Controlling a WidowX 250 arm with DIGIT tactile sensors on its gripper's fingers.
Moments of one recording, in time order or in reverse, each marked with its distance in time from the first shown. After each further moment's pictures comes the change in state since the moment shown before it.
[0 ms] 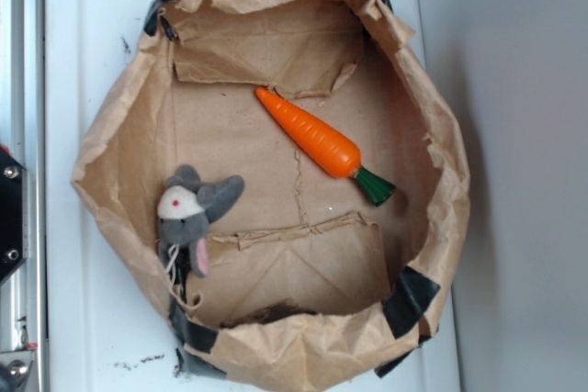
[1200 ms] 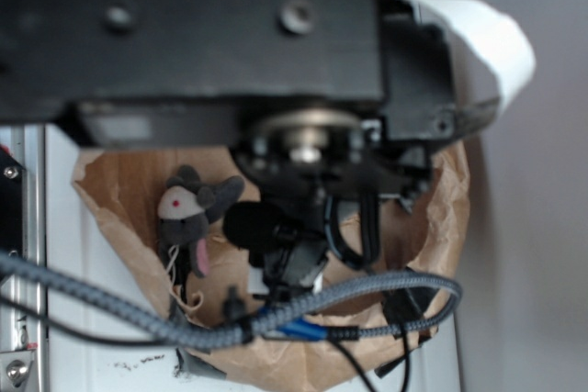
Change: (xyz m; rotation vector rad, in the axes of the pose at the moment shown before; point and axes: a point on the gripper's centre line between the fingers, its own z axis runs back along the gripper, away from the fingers) arm 0.140 0.009 -0.065 -0.019 0.002 -0.129
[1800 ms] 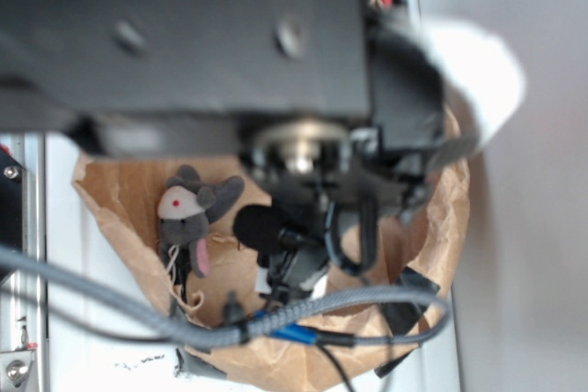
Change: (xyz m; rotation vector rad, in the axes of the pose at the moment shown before) arm 0.007 -0.002 -0.040 -0.024 -0.039 -0.180
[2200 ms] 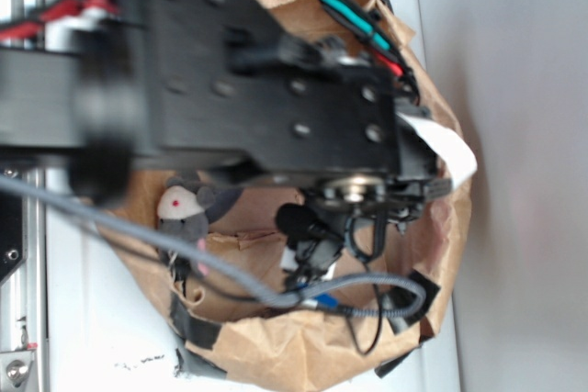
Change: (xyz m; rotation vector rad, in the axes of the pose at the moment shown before) arm 0.009 0.020 -0.064 0.056 0.051 -0.041
